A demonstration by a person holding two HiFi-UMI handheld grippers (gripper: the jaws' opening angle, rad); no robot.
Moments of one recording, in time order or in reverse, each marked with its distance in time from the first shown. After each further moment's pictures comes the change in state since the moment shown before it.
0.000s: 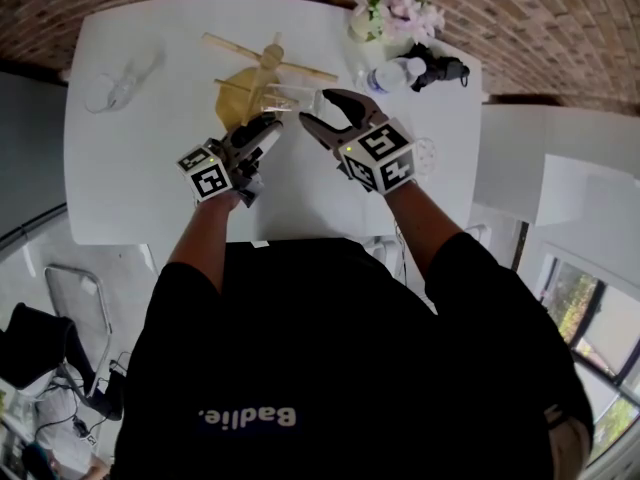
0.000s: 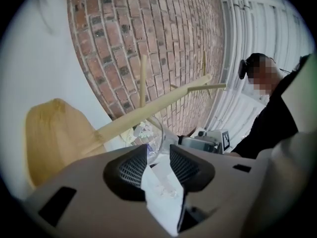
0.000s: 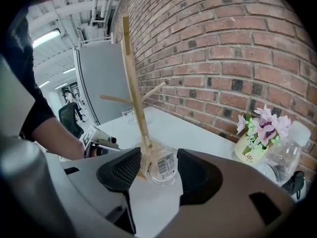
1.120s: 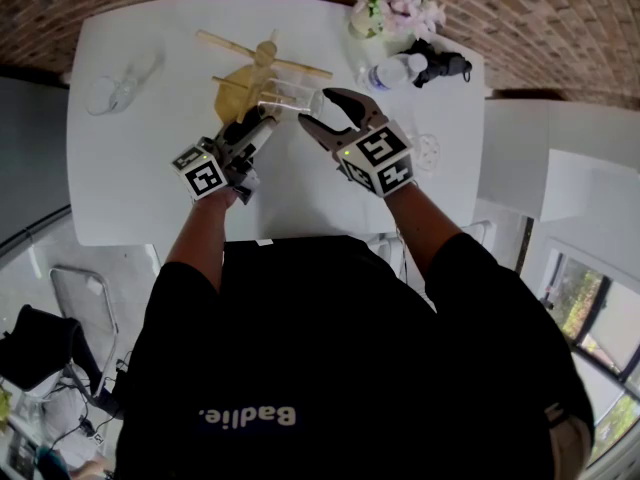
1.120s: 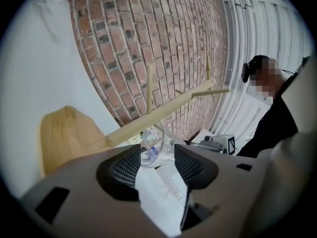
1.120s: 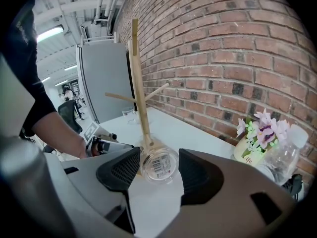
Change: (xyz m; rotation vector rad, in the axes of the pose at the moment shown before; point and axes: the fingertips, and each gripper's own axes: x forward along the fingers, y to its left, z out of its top) left arm -0.010 0.013 0.011 -0.006 -0.020 0.053; right arm -0.001 0.003 -0.001 -0.030 -0.025 -0.019
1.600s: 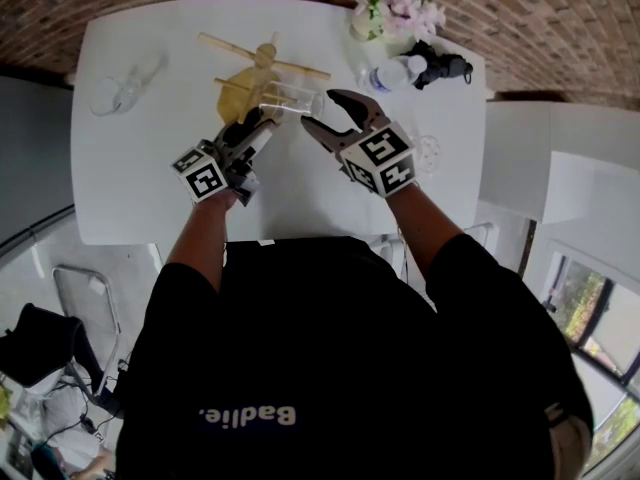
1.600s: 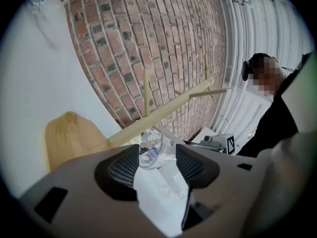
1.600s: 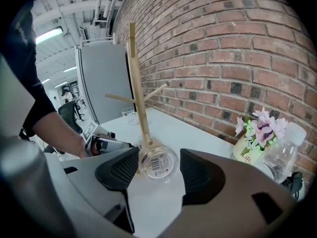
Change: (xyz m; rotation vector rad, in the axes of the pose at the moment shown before) left arm -0.005 -0.003 0.002 0.032 0.012 0.023; right arm -0.007 0.000 -0.001 -0.004 0.029 0.010
